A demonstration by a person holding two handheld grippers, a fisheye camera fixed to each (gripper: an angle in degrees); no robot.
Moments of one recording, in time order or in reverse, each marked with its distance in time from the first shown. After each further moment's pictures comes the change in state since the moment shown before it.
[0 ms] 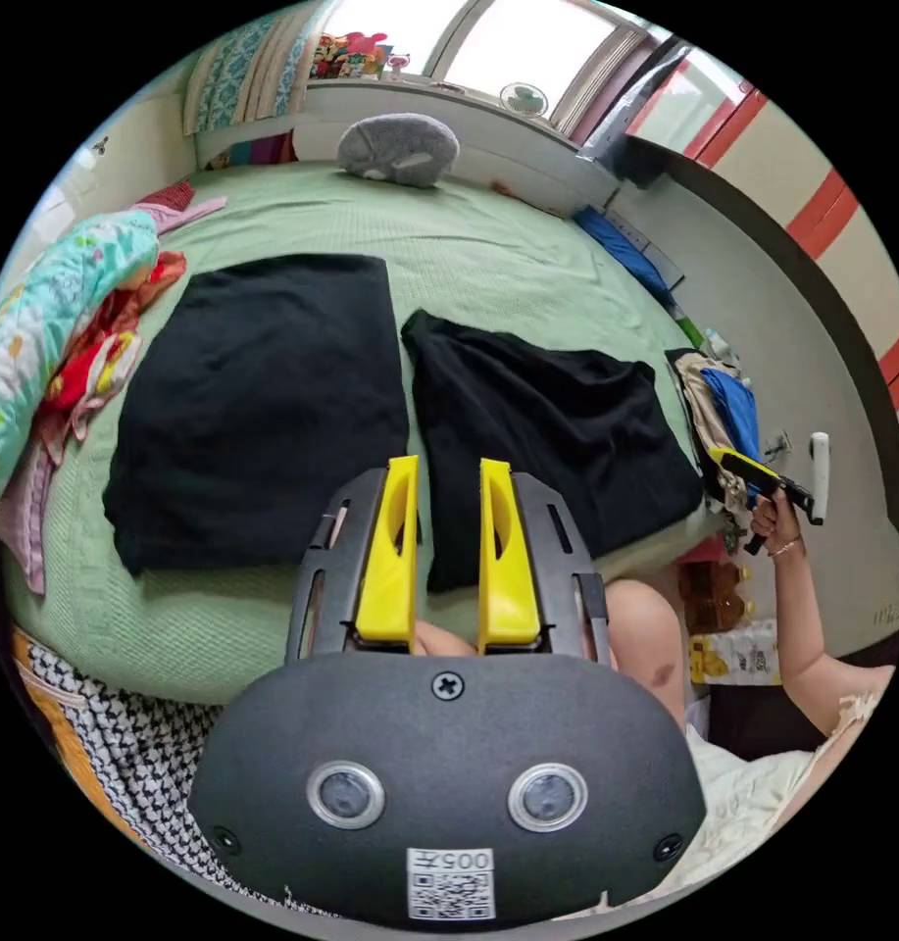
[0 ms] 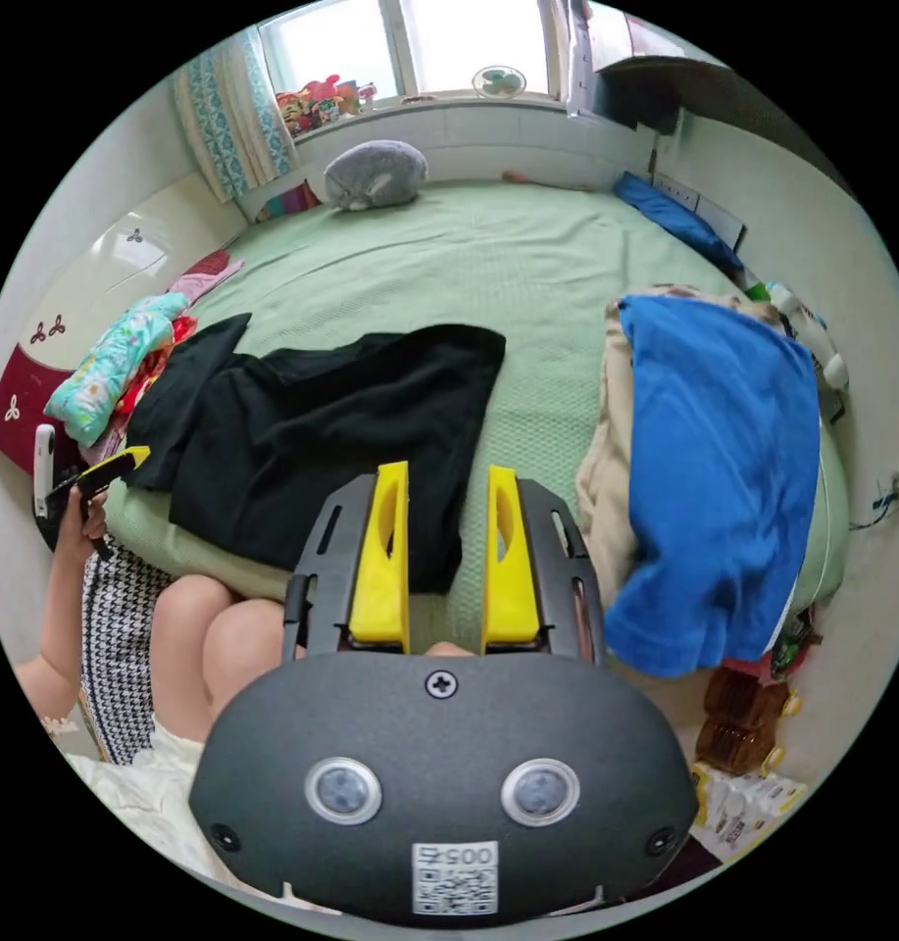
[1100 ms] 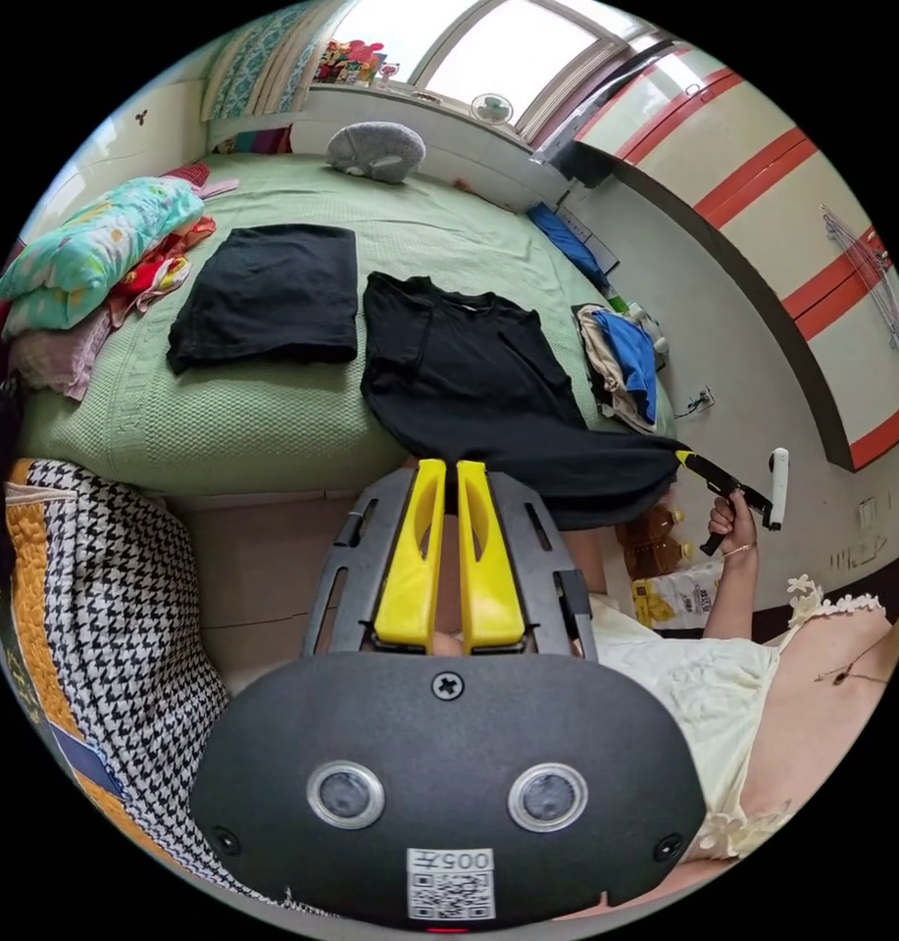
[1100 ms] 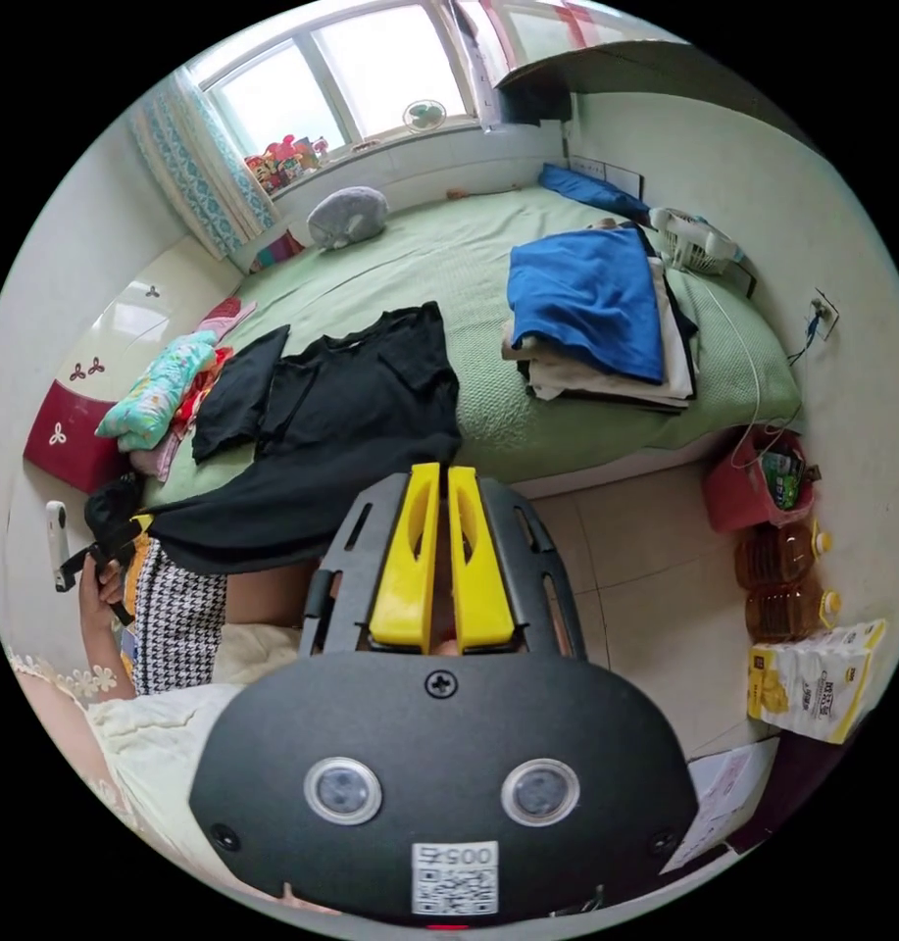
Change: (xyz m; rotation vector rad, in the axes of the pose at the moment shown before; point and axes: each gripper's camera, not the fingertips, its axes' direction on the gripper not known) left arm 0.114 0.184 -0.200 0.030 0.051 -0.018; right arm -0.019 0.231 -0.201 0.082 -0.007 0.184
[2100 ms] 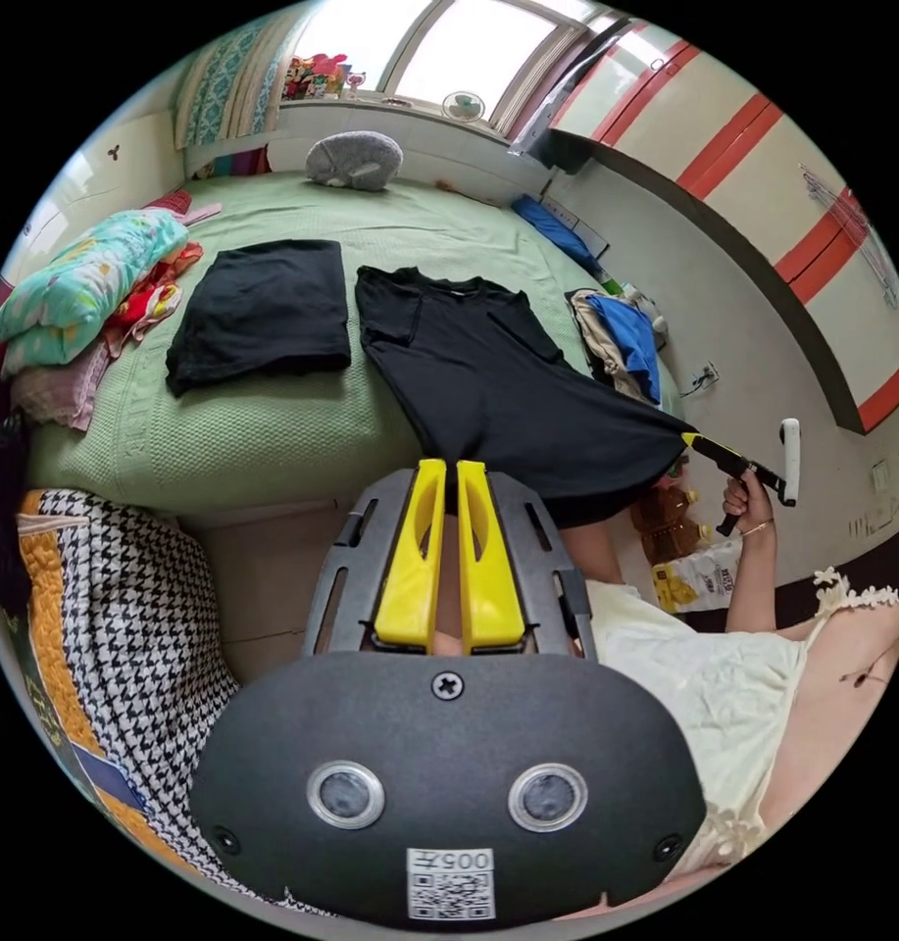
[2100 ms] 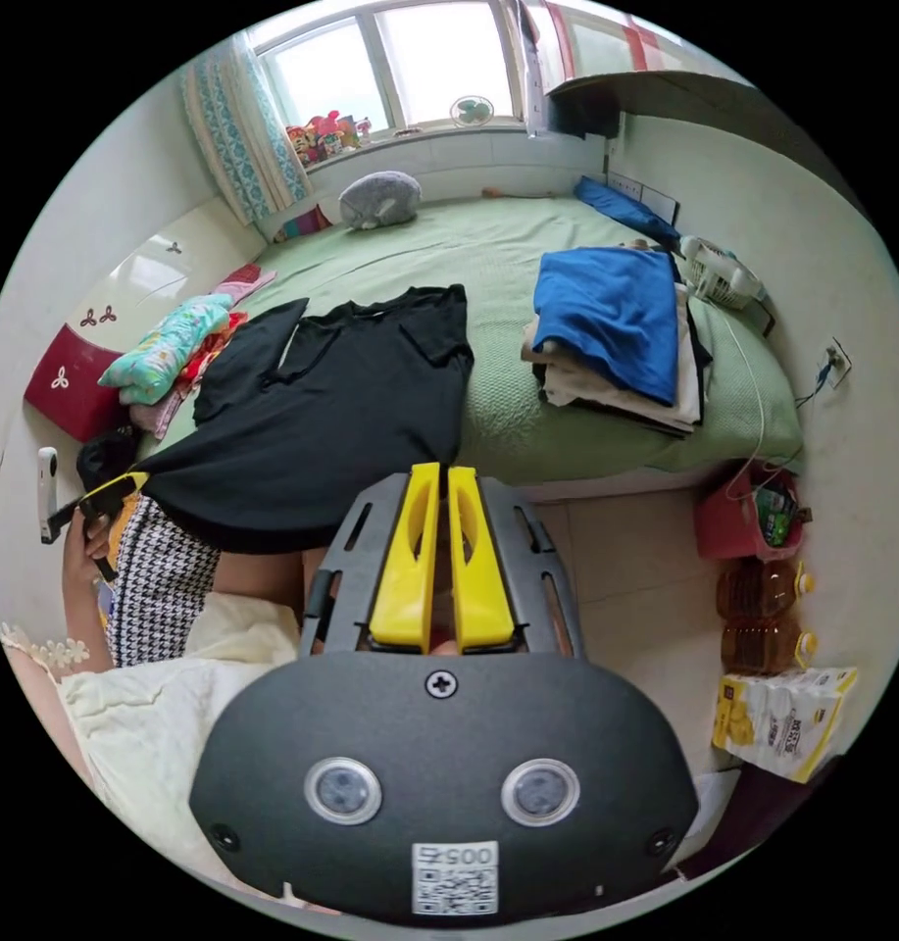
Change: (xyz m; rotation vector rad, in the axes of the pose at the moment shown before) left arm 0.043 0.049 0.013 -0.019 -0.016 0.076; right arm 0.009 0.025 0.004 -0.038 -0.013 -0.104
